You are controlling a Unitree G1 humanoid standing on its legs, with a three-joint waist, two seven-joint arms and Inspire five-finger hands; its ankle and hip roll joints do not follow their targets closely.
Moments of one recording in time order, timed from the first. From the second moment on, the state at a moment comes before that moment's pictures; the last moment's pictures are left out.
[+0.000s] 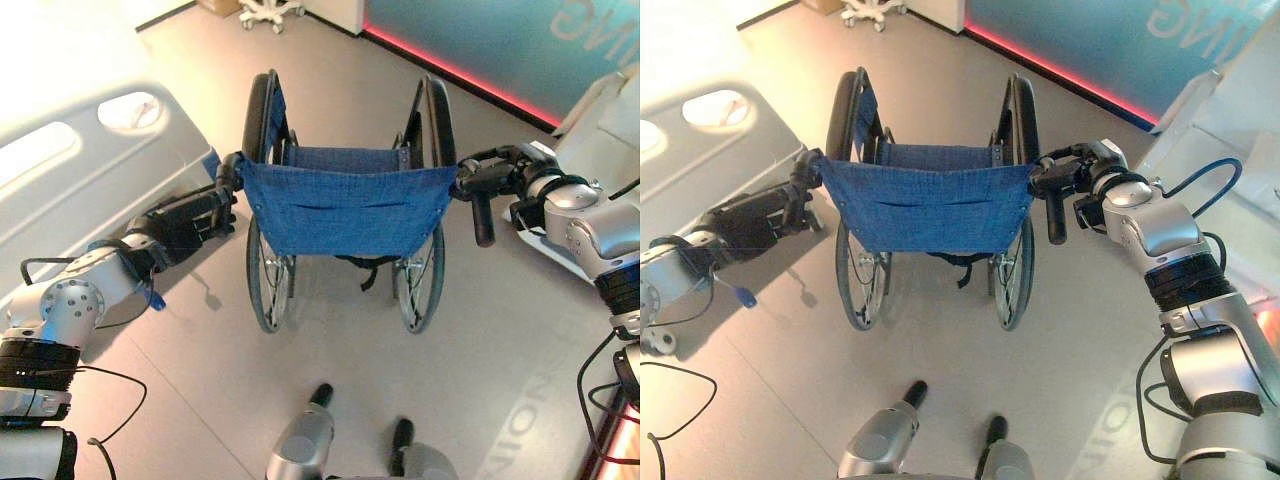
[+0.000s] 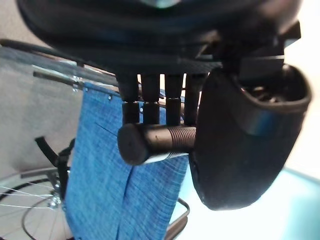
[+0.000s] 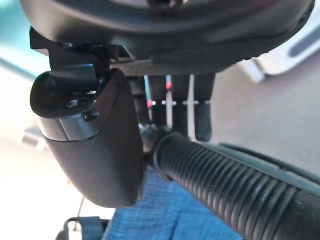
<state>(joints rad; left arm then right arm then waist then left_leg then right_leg) -0.40 1.00 0.01 0.17 -1.26 0.52 0.08 -0.95 -0.85 0.41 0.35 0.57 0.65 -0.12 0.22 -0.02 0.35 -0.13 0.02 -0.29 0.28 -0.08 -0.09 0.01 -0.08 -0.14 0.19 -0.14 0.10</state>
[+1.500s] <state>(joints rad) -0.48 1.05 -0.10 0.21 -1.23 0.53 0.07 -0.82 -0.81 0.33 0.30 0.56 0.63 -0.15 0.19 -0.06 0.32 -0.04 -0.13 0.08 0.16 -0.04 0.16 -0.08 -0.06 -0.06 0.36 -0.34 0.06</state>
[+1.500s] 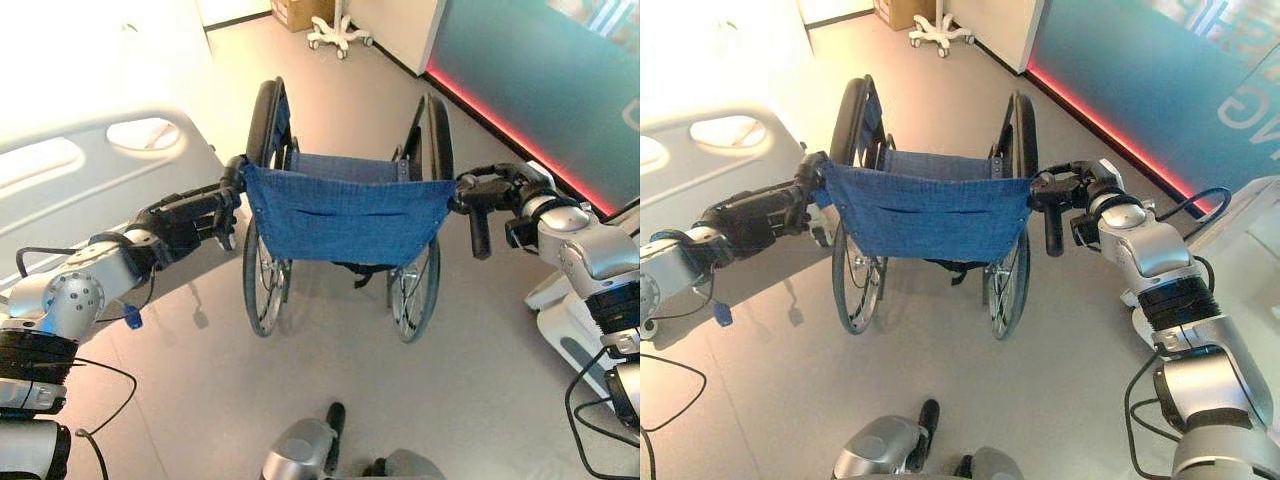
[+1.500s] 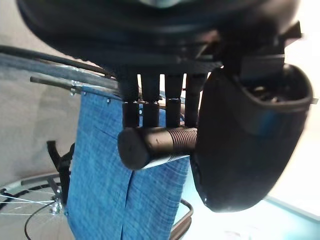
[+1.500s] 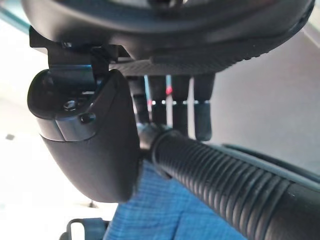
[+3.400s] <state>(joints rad) -0.47 1.01 -0.11 0.25 -1.21 0.56 0.09 -0.72 -0.84 0.31 0.21 0.55 0.66 -0.14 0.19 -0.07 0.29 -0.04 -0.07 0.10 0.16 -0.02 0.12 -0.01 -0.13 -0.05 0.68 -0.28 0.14</state>
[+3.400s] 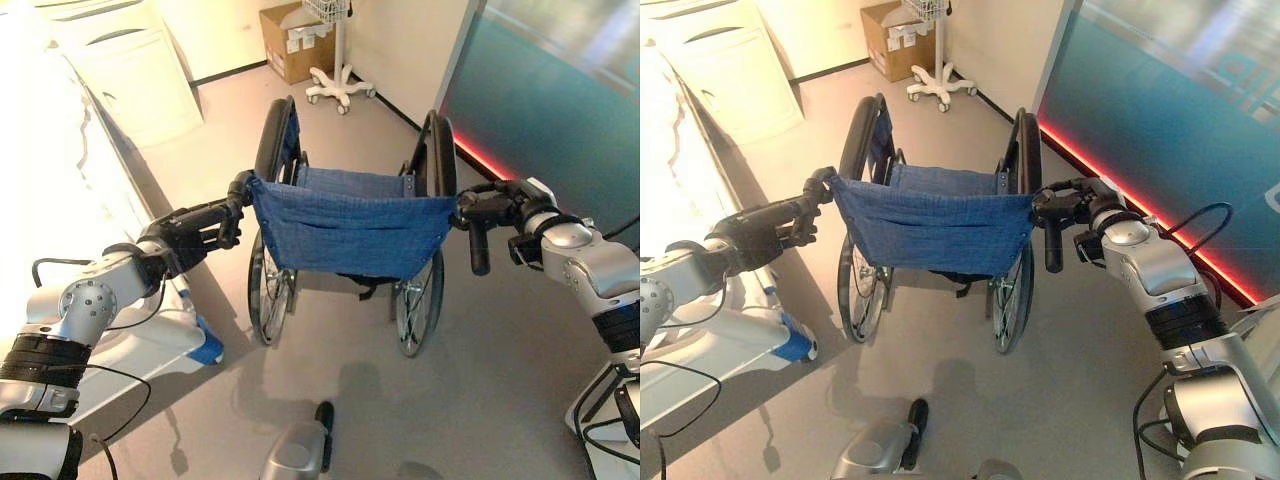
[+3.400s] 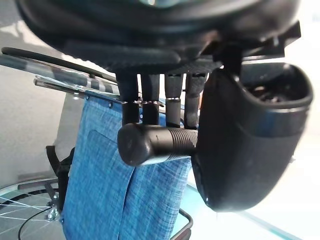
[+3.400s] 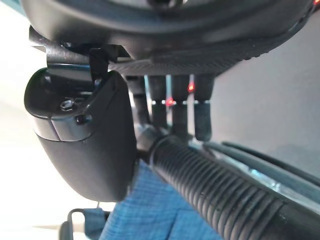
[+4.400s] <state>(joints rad) -0.30 0.99 0.07 0.17 -1.17 0.52 0.12 -0.85 -0.80 0.43 0.25 0.60 0.67 -0.13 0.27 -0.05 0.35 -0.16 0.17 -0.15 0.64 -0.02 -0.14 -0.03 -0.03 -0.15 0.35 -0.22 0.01</state>
